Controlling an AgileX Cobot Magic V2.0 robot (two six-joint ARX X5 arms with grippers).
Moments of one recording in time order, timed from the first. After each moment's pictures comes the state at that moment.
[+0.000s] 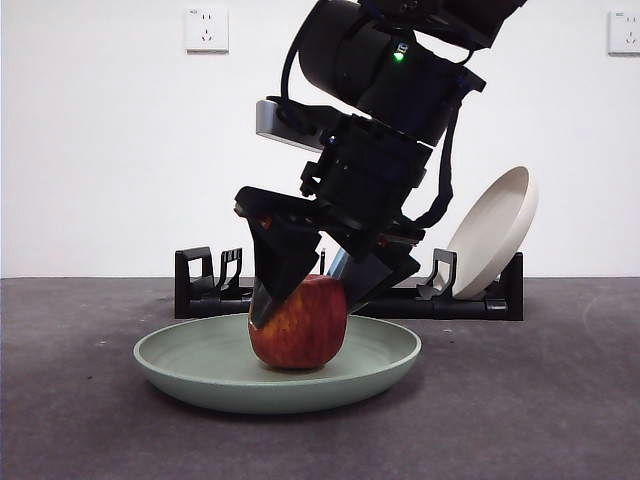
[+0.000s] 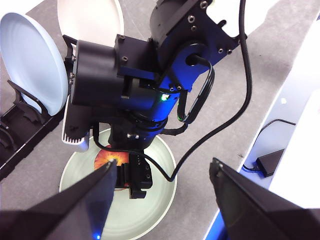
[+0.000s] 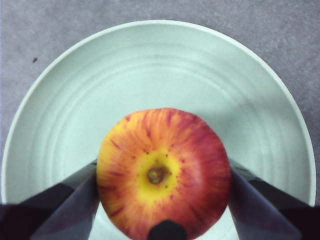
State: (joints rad) left arm -1.17 1.01 1.15 -0.76 -0.28 -0.05; right arm 0.77 1.78 1.11 -0.32 -0.07 0.01
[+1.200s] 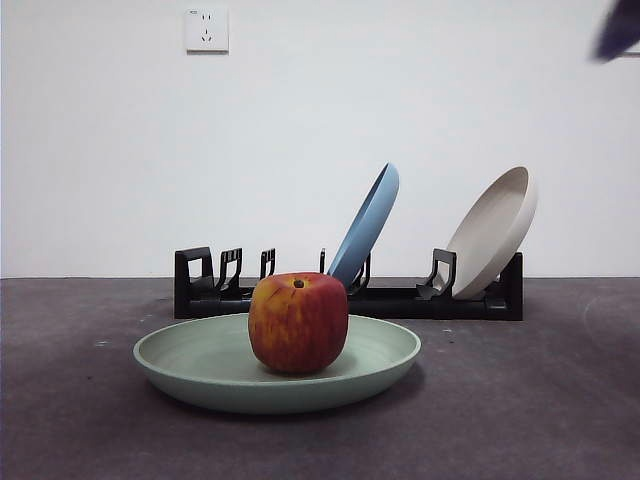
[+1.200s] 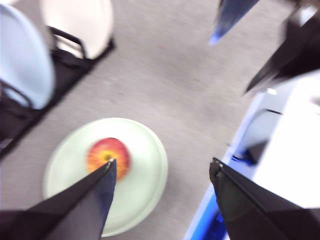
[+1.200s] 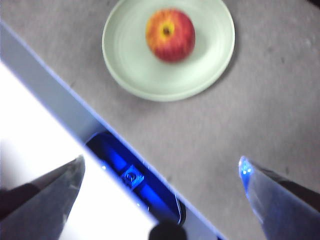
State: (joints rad) left arm -1.17 1.01 1.15 -0.79 -0.22 -0.05; right arm 0.77 0.96 1.11 -1.13 -0.08 0.01
